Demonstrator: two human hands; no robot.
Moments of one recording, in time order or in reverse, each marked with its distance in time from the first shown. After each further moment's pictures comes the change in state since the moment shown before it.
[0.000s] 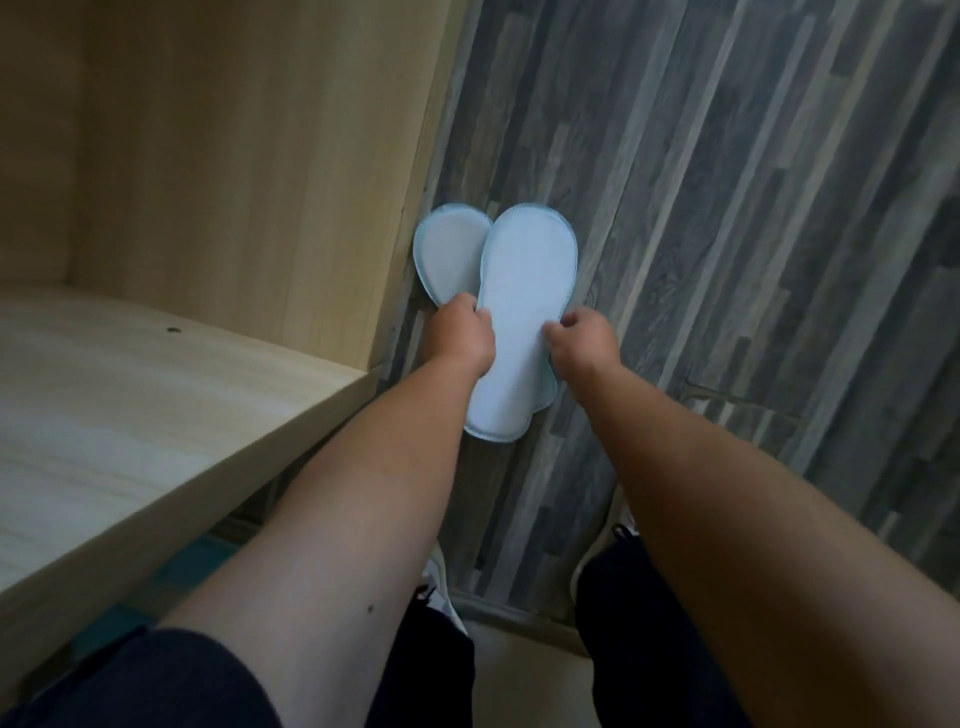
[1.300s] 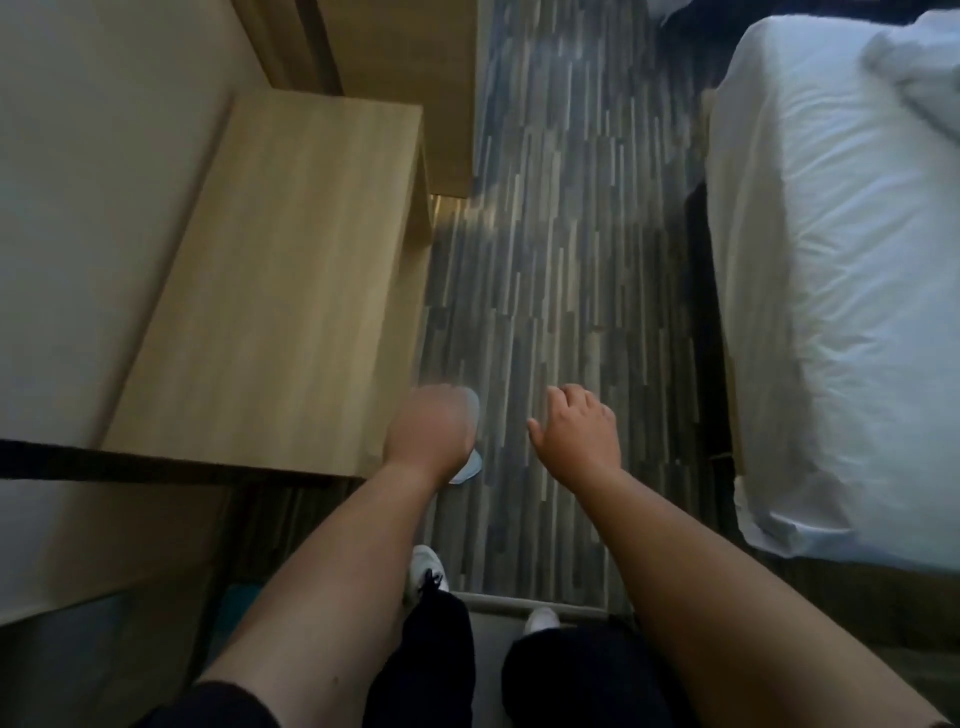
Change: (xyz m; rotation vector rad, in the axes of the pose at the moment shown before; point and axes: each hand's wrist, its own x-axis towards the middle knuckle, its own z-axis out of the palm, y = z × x) left_hand -0.490 0.104 -0.312 0.772 0.280 0.850; right_hand -0.538 -0.093 -0.254 -0.747 0.529 -0.505
